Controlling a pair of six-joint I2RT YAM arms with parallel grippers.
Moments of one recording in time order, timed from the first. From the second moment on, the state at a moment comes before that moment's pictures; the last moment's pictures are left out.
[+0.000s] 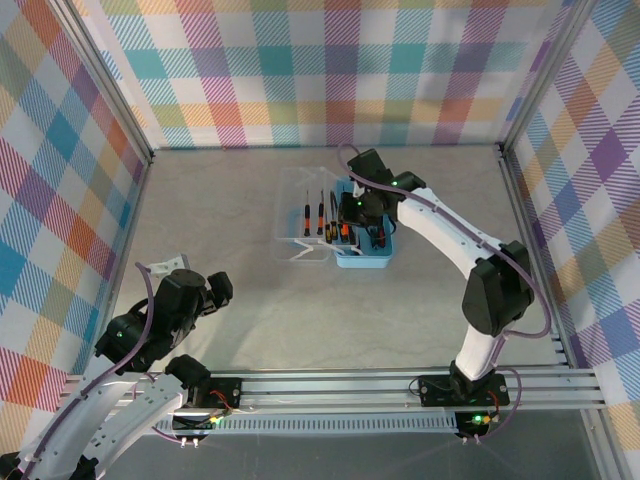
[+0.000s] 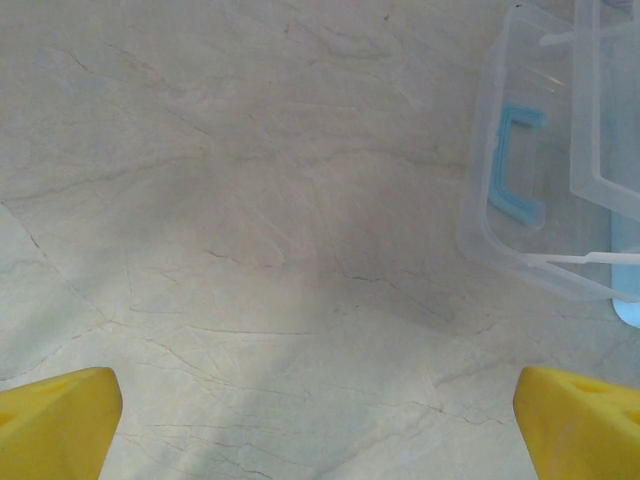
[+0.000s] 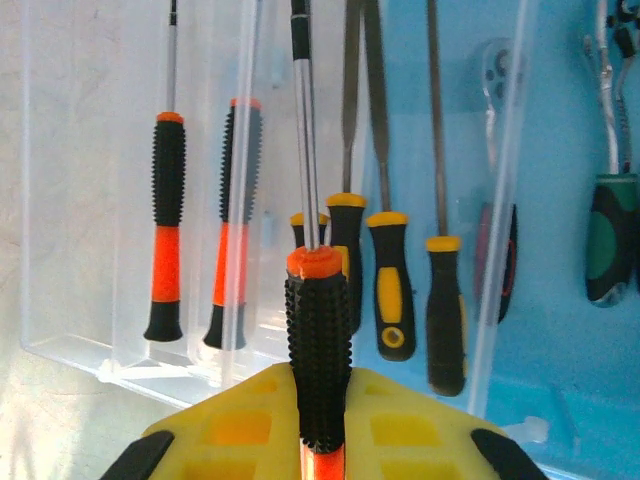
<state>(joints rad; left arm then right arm) -0.58 0.53 0.78 -1.08 -0.45 -0.79 0.59 1.78 1.60 -0.83 -0.12 0.60</state>
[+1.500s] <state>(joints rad) -0.58 0.53 0.78 -1.08 -0.45 -0.79 0.66 2.11 1.95 -0.87 -0.16 0.65</state>
